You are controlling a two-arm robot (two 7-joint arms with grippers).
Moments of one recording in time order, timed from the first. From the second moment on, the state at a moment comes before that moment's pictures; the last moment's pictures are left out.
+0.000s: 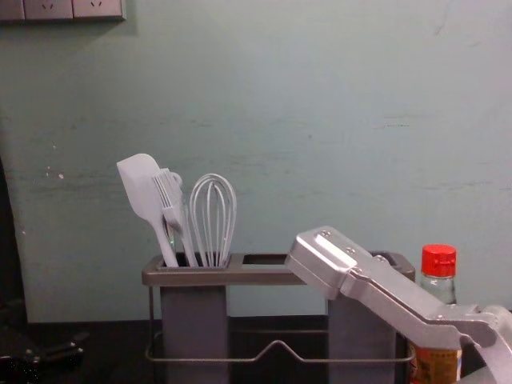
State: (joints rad) left arm -0.20 0.60 0.45 -1.41 -0.25 -0.12 0.03; right arm 0.30 0.30 -0.54 -1.61 0.02 0.83 0.51
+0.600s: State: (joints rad) left arm -0.20 0.60 0.45 -1.41 -0.25 -0.12 0.03; right arm 0.29 0.29 -0.53 -1.61 0.01 0.82 0.52
